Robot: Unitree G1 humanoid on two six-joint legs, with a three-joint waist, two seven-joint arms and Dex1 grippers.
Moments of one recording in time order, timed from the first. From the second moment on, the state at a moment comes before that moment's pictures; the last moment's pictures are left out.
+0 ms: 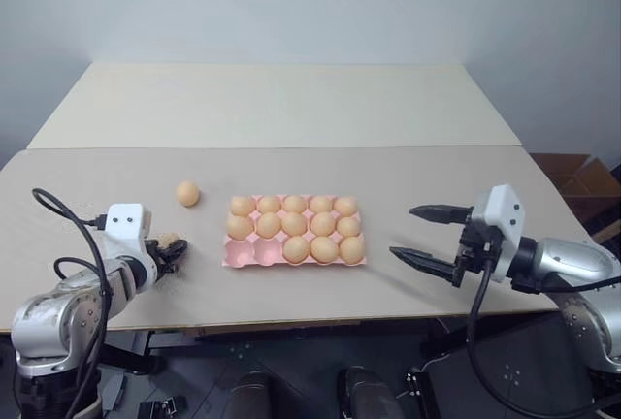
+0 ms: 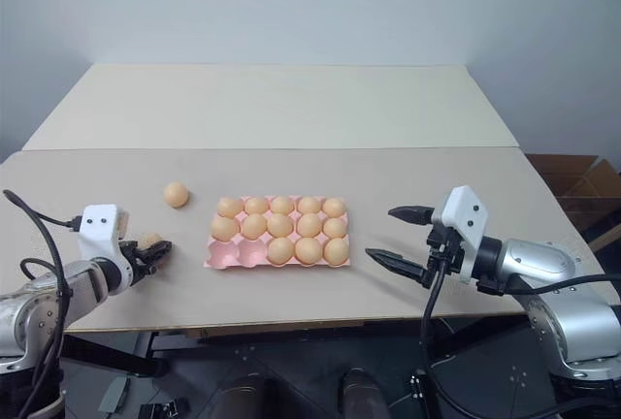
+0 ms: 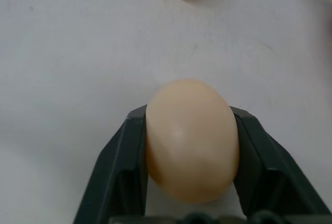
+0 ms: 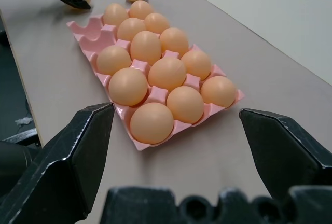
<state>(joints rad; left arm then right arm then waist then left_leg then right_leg) -0.15 0.57 0.39 -0.39 -0.56 1.21 -0.12 -0.10 -0.76 -0.21 -0.48 0.54 0.53 0.95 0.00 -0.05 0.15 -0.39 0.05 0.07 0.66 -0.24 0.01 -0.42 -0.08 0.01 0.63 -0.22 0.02</state>
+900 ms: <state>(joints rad) -0.29 0.75 -0.05 -0.36 -0.52 0.71 -0.86 -0.06 -0.78 -0.24 -0.55 0.62 0.53 0.95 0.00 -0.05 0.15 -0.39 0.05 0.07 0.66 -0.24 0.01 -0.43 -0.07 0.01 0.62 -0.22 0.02</state>
